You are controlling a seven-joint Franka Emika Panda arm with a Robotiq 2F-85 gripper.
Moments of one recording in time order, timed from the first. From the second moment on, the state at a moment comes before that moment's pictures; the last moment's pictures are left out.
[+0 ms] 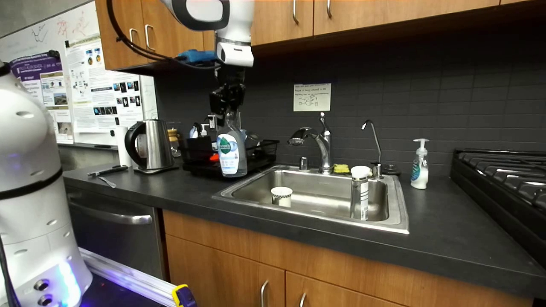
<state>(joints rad) -0.38 -0.47 -0.26 -2.44 0.31 2.00 0.83</state>
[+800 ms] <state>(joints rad) -0.47 -0.45 -0.38 -2.33 0.26 1.89 0.58</state>
